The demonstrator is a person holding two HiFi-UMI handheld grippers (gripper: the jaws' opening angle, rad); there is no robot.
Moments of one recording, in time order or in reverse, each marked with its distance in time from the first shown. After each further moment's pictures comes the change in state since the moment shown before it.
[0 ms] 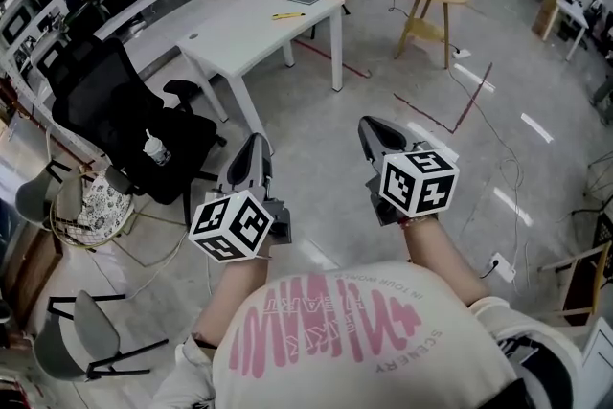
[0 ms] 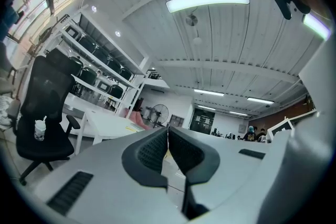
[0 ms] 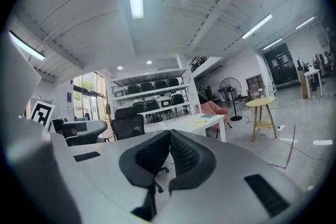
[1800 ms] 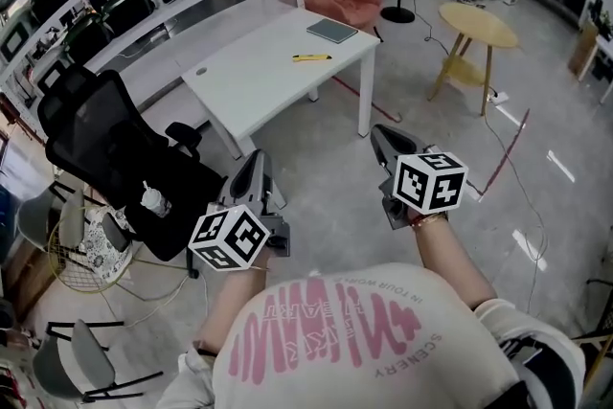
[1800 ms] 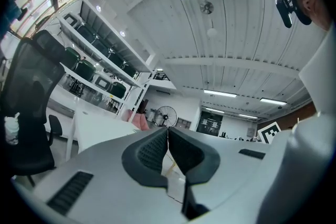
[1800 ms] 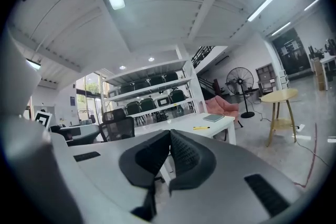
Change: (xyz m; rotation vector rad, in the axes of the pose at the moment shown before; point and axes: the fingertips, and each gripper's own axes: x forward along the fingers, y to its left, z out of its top) left arm 0.377 0.140 0.017 -0.030 -0.032 0.050; right arm 0.367 -0.227 0.089 0.038 0.051 0.104
